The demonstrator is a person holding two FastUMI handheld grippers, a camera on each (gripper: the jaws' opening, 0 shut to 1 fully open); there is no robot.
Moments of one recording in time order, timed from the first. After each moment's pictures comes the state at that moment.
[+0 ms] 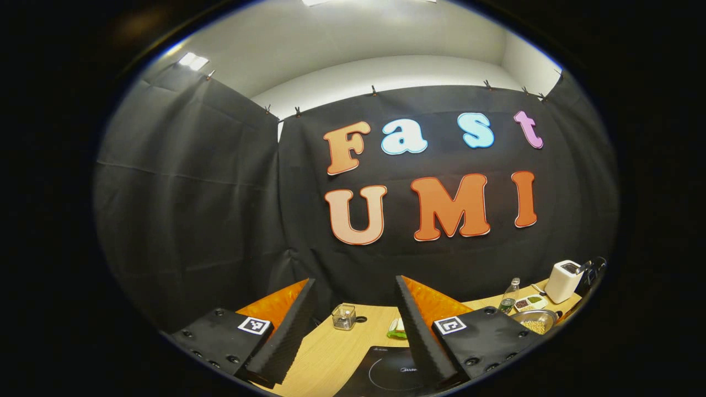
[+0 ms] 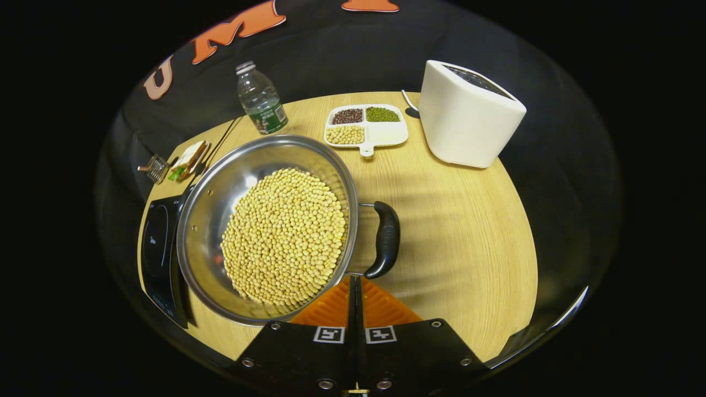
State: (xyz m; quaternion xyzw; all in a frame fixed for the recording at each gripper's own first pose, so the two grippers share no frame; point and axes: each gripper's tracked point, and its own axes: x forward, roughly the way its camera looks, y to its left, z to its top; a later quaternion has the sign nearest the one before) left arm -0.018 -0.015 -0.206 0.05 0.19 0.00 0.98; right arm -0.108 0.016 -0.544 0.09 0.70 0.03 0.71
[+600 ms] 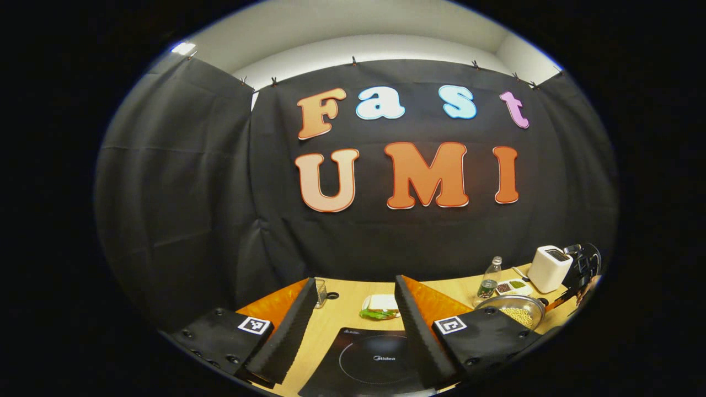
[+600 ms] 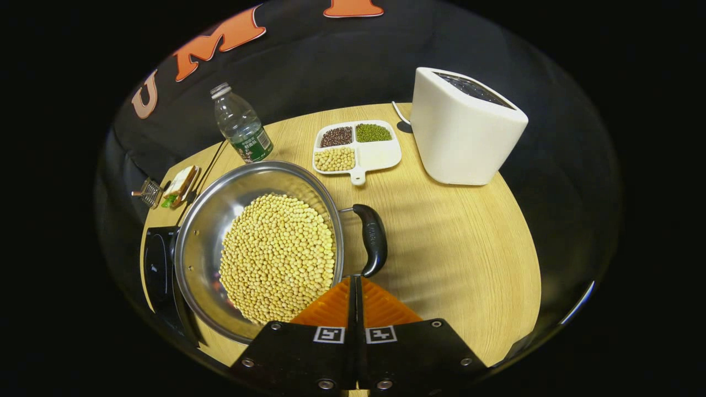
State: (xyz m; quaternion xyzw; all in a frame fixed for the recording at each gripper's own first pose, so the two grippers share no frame) left arm -0.021 -0.071 -0.287 0.03 0.28 -0.06 0.96; right arm -0.072 0.014 -0.560 0.10 0.68 0.01 0.73
